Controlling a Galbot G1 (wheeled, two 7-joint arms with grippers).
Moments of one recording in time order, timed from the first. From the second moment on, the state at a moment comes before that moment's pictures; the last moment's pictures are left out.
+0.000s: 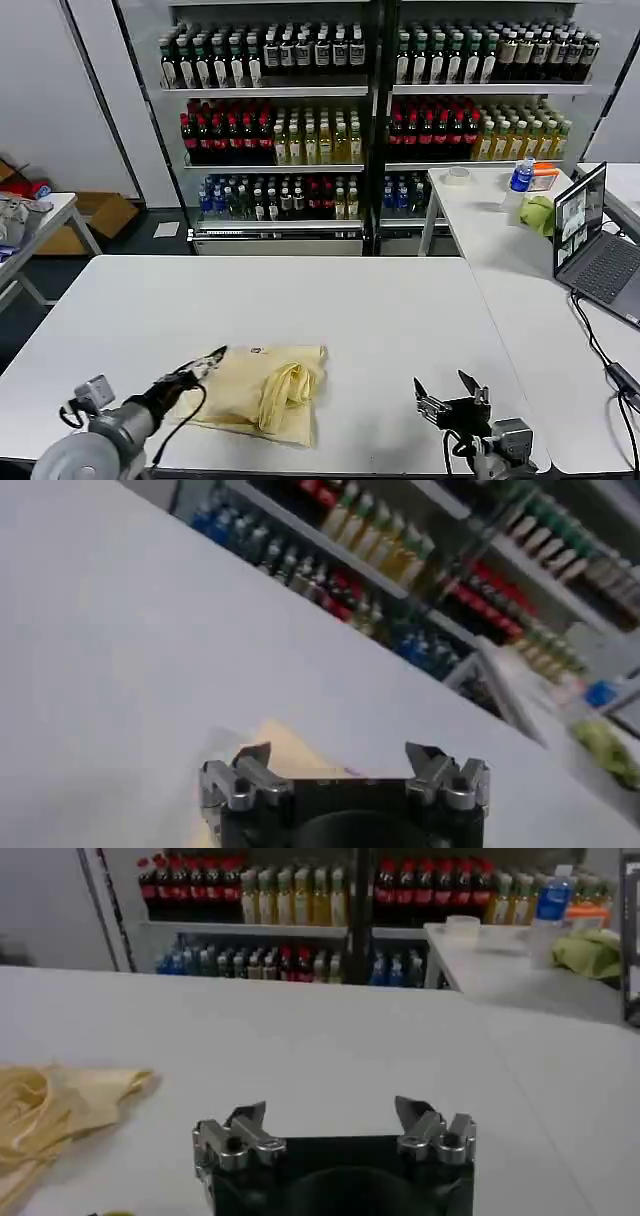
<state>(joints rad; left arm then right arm) 1.48 -1.00 -0.65 -2.15 -1.31 0.57 -0.38 -1.63 1.07 0.46 2.33 0.49 -0.55 0.28</state>
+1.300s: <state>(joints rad) 1.44 -1.01 -0.61 -1.94 -1.34 0.58 -0.19 -1.68 1.08 0.51 2.37 0.49 -0.55 0.29</state>
